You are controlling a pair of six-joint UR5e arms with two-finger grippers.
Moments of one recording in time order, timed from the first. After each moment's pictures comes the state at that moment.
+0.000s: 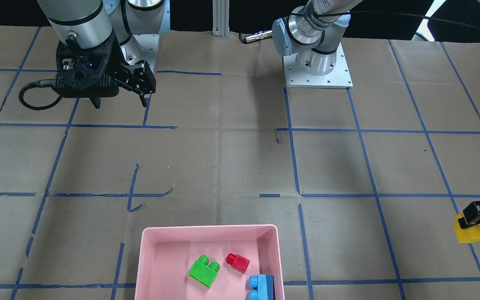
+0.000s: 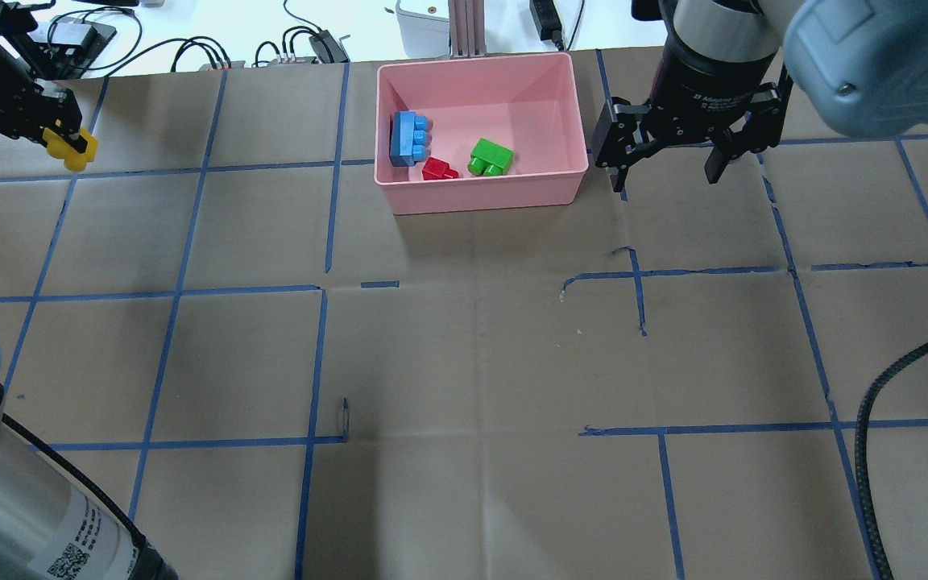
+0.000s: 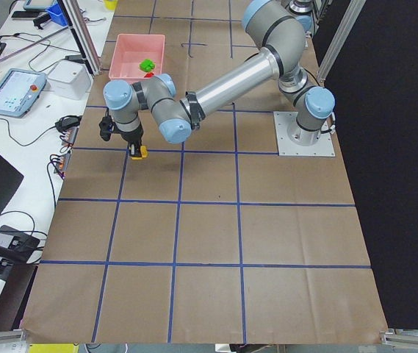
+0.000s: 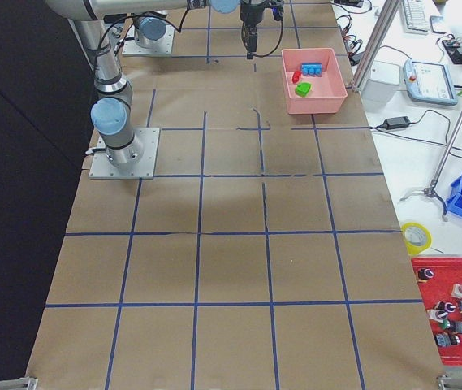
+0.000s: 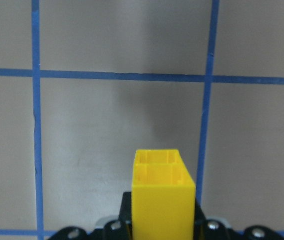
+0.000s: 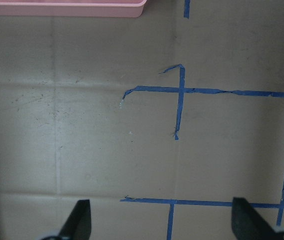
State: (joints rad) left arm -1.21 -2.12 -1.01 -1.59 1.53 0.42; right arm 1.67 -1.53 1.50 -1.53 -1.56 0.05
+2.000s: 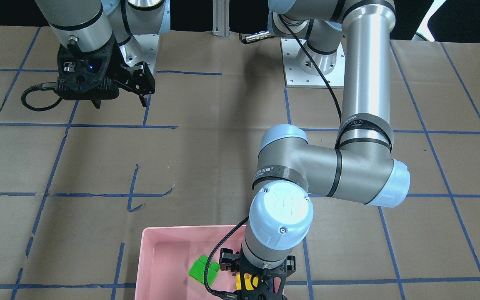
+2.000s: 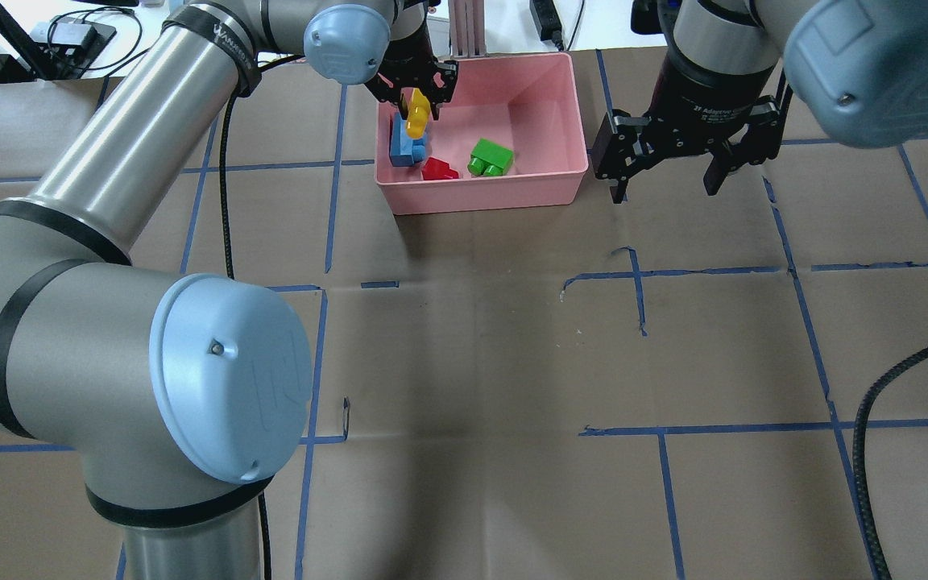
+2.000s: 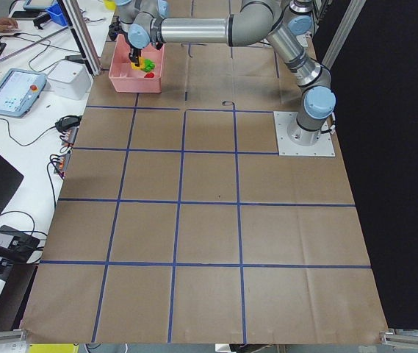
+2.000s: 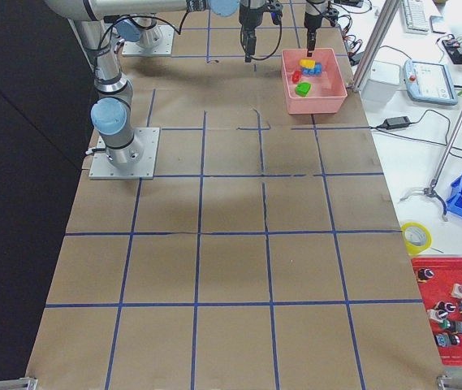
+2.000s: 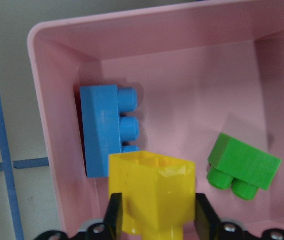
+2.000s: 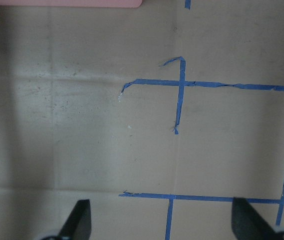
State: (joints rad) left arm -1.77 -2.37 -0.91 -1.30 1.56 -0.08; right arm 1.67 -1.53 1.52 -1.52 -1.56 0.04
